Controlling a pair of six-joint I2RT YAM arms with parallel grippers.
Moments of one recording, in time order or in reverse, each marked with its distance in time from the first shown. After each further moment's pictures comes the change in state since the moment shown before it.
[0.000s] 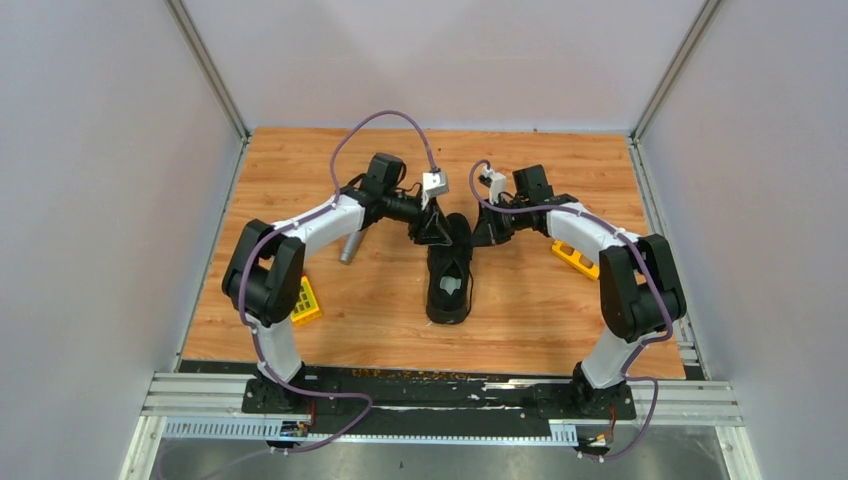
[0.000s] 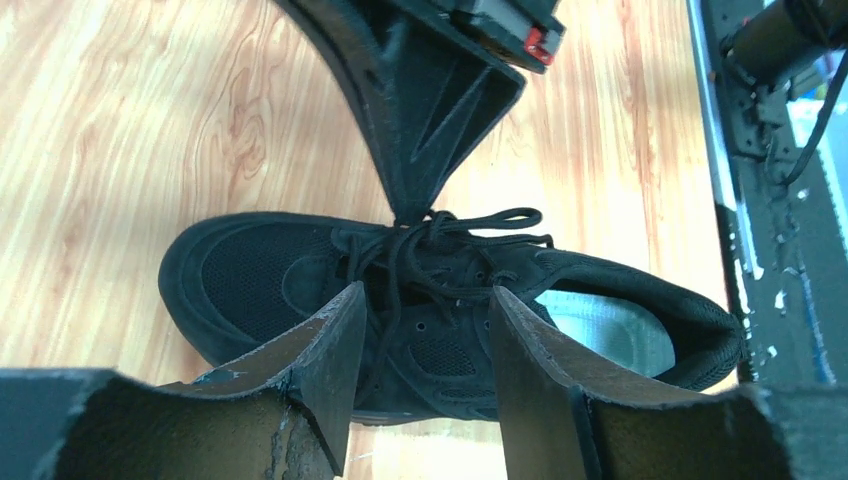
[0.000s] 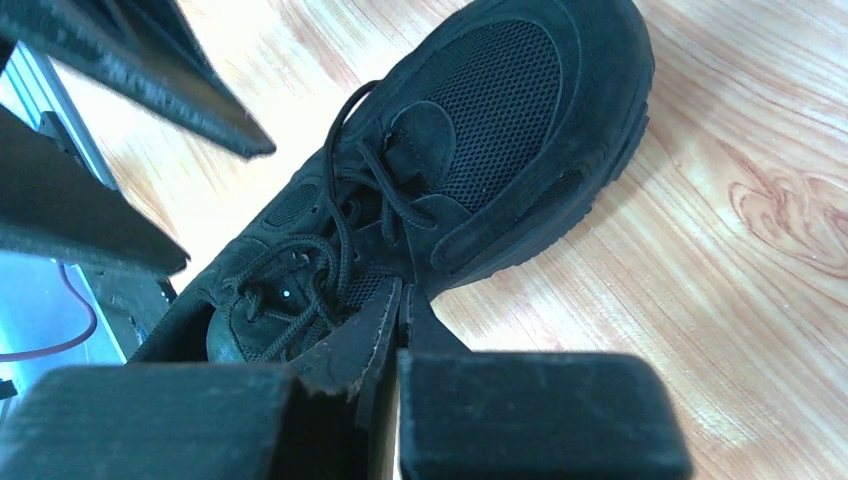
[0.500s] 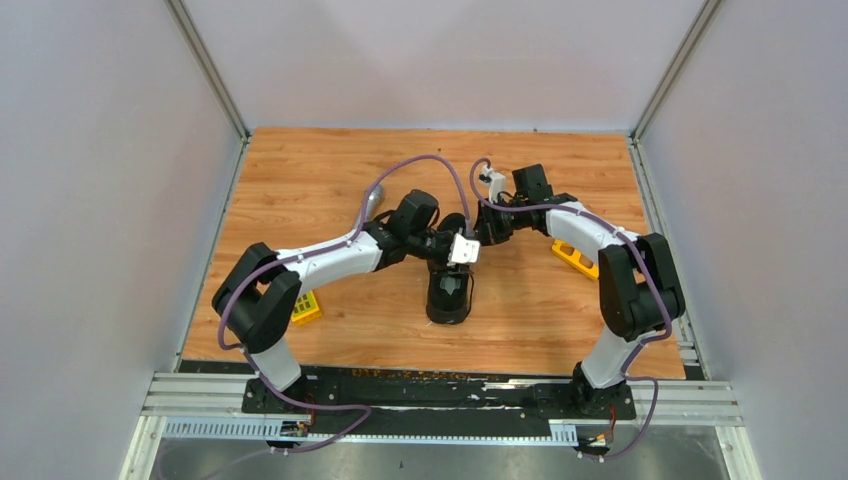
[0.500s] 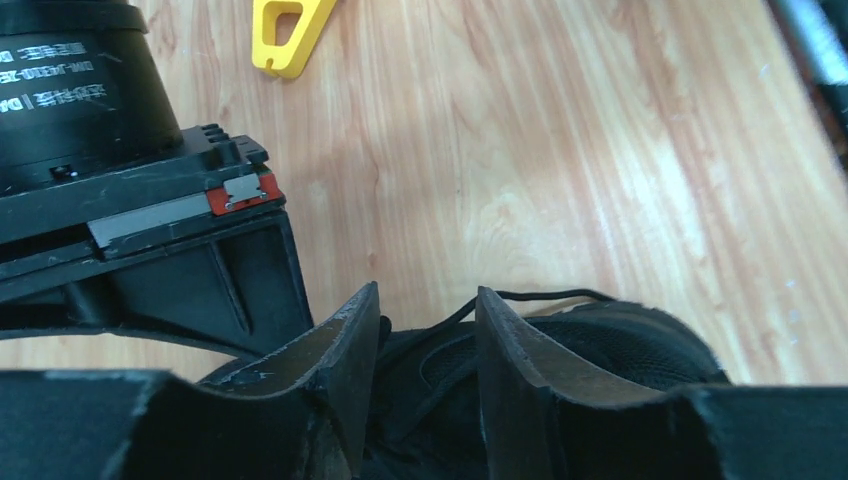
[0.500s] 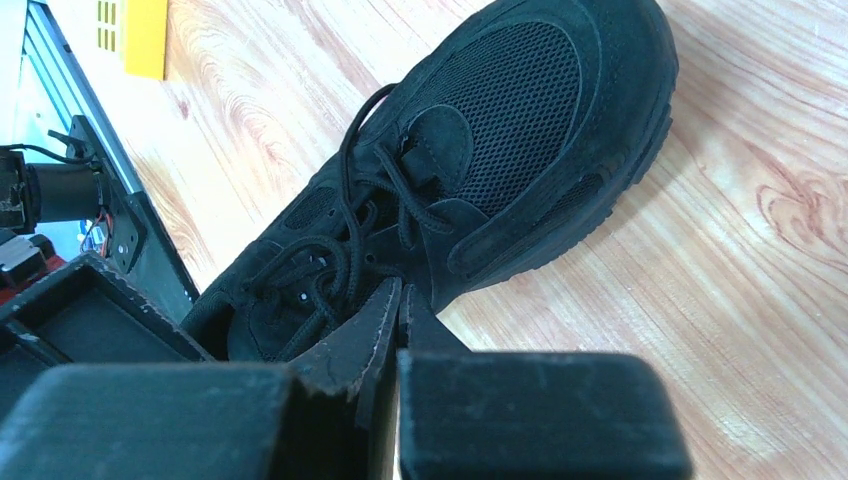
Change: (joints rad) left arm -0.263 -0.156 -0.179 0.103 -0.233 0.404; right arm 0.000 0.006 0.011 0.000 -0.035 0.033
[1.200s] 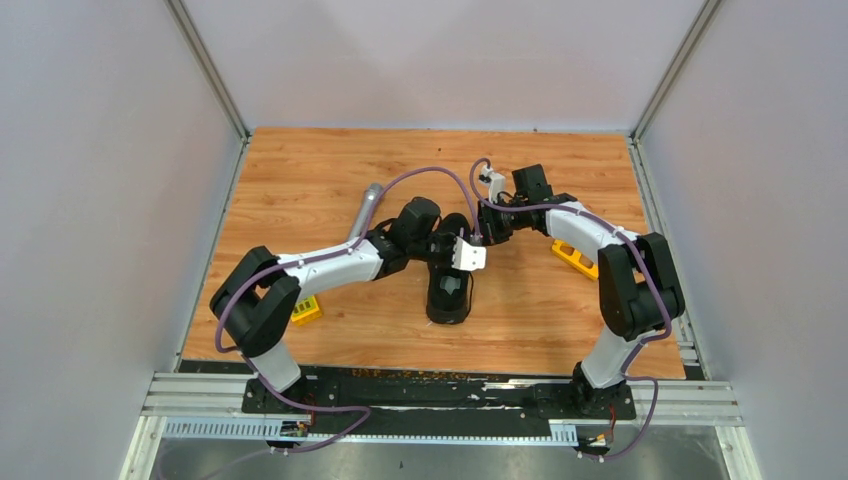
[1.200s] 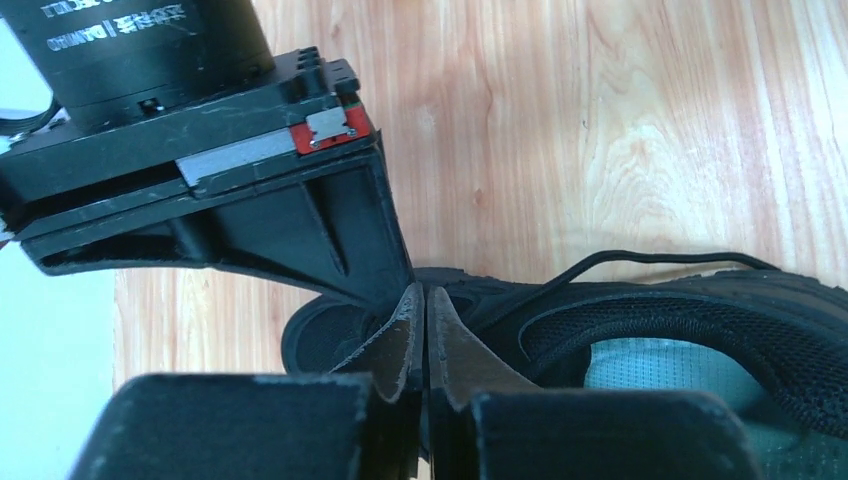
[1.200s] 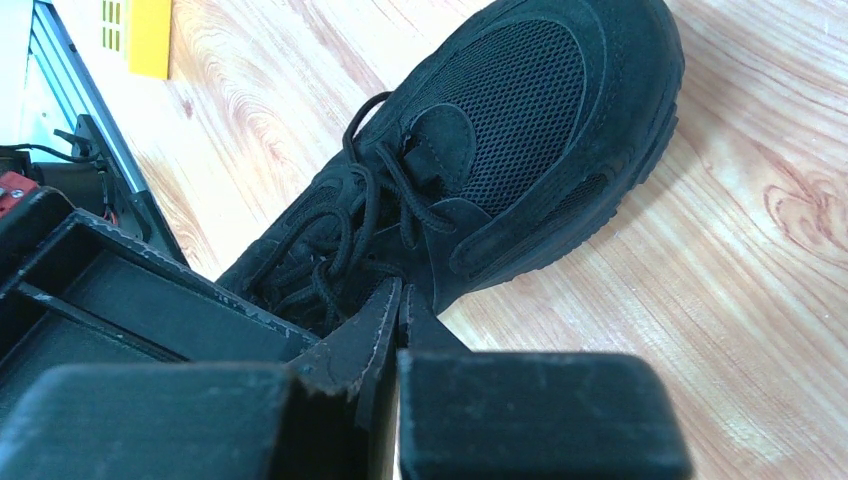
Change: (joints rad) left arm -0.056 -0.016 -0.064 0.117 -0.317 0.124; right arm 0.000 0.005 0.000 -0.001 -0.008 0.004
